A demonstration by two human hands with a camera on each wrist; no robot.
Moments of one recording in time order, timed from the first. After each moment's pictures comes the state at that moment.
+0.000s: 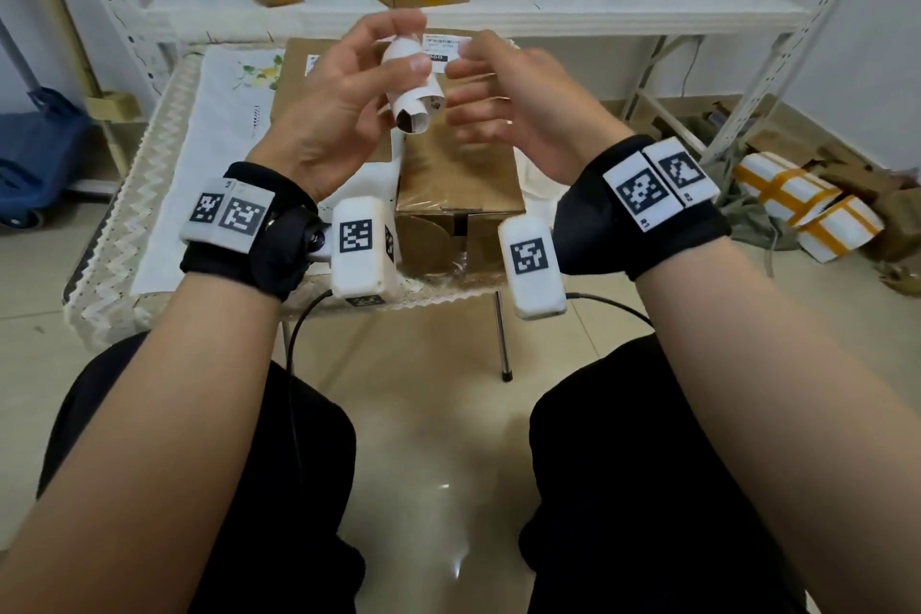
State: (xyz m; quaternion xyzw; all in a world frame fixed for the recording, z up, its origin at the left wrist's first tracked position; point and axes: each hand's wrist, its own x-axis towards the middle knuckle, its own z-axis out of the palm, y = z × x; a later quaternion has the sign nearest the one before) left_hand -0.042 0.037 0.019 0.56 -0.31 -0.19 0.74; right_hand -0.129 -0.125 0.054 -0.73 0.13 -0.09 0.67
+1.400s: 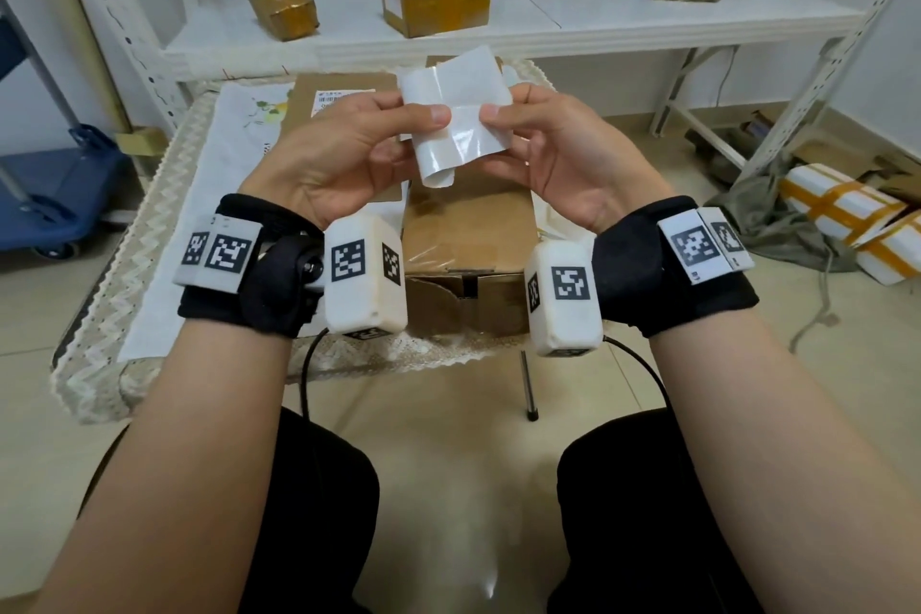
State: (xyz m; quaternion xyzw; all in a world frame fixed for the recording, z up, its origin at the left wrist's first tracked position) left_hand -0.024 0.017 0.033 0.62 -0.22 -0.28 0.71; right_hand -0.103 -0.168 0.028 -0.59 0.05 -0.04 0.80
